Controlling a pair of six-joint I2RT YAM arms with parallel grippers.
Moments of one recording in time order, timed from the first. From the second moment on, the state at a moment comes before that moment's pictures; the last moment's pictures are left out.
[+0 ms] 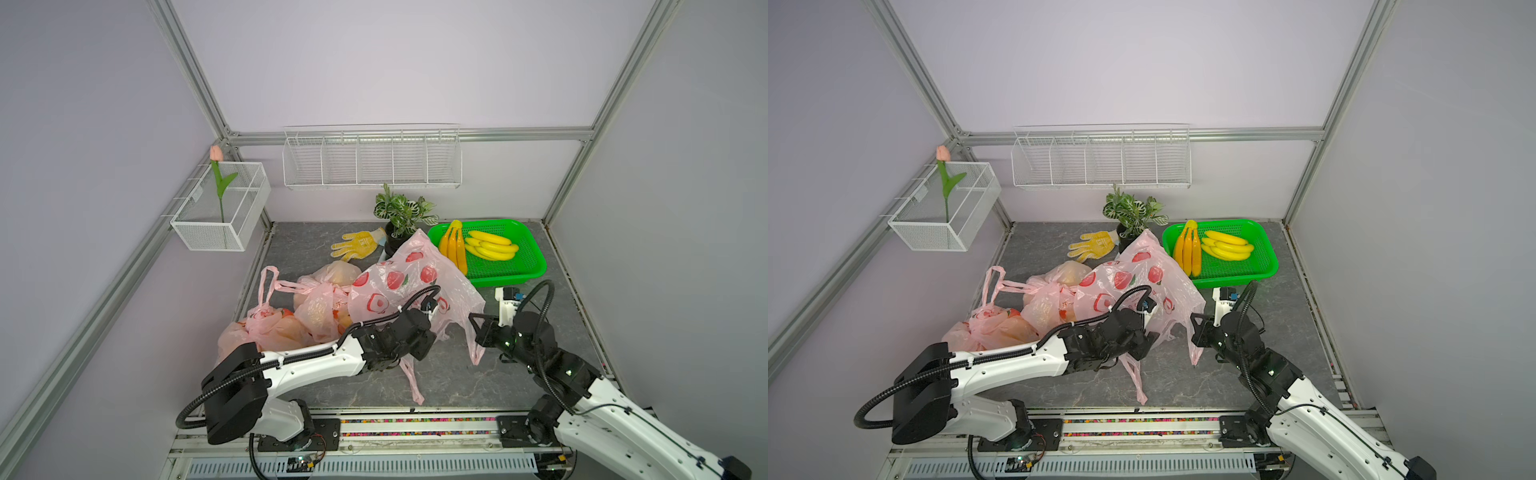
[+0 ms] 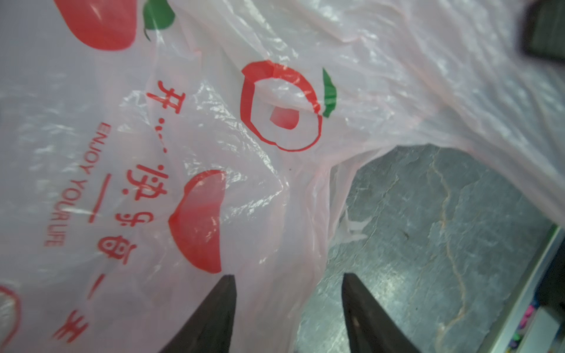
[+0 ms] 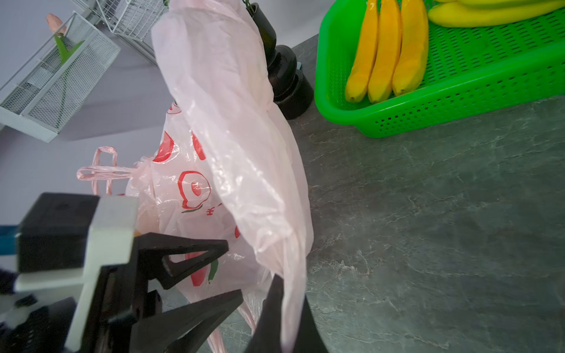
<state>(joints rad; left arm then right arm) -1.16 1.39 0.86 -0.22 -0.26 -0.23 0.71 0.66 0.52 -0.32 0.09 0.74</state>
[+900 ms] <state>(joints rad) -1.25 1.69 0.98 -0.28 -0.57 -0.22 0.64 0.69 0.55 -0.43 0.07 0.79</state>
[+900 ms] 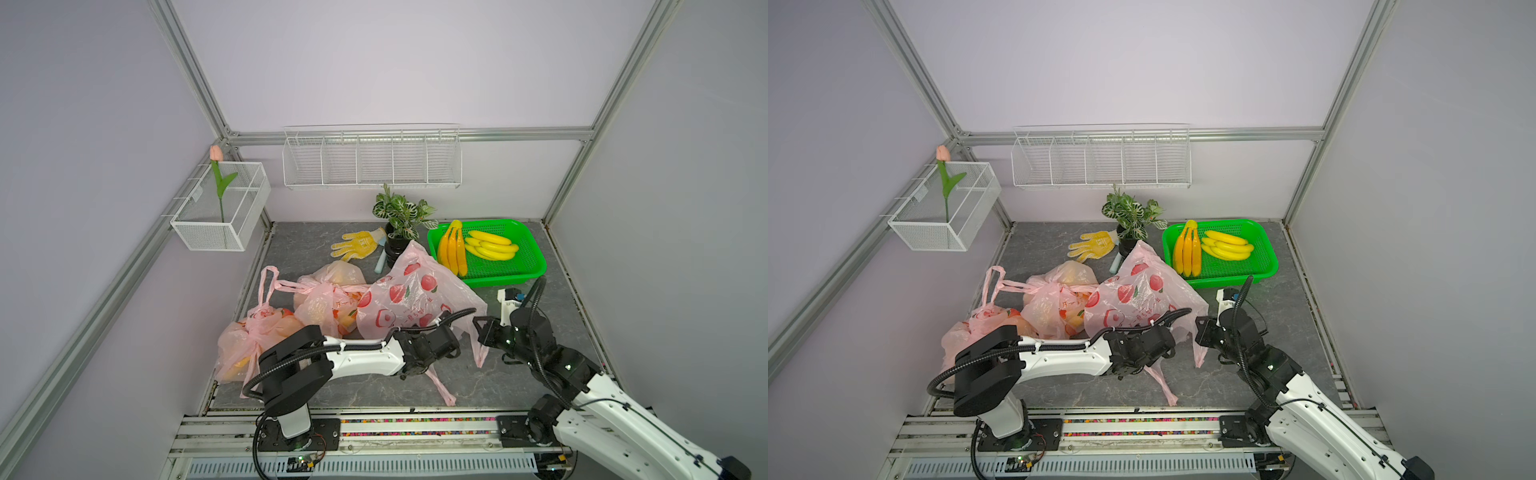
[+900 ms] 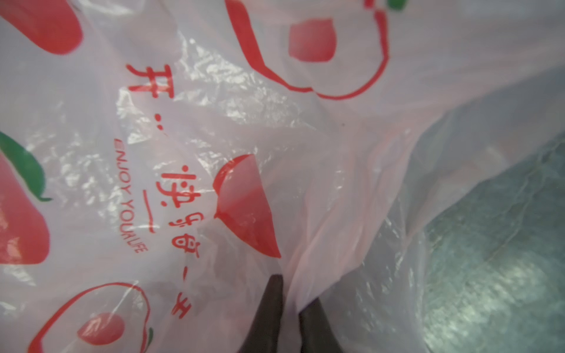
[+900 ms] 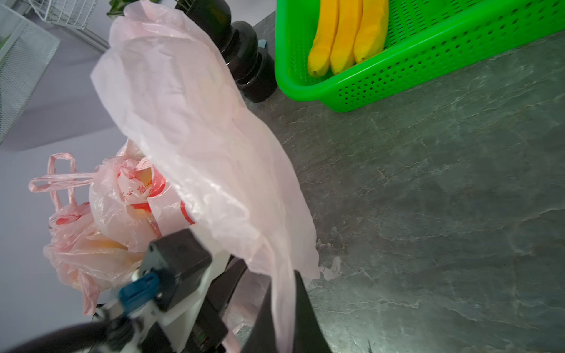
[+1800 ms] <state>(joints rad) -1.11 1.41 0.85 -0.05 -0.42 -0.42 0.46 1.09 0.80 -0.38 -0.25 0.45</state>
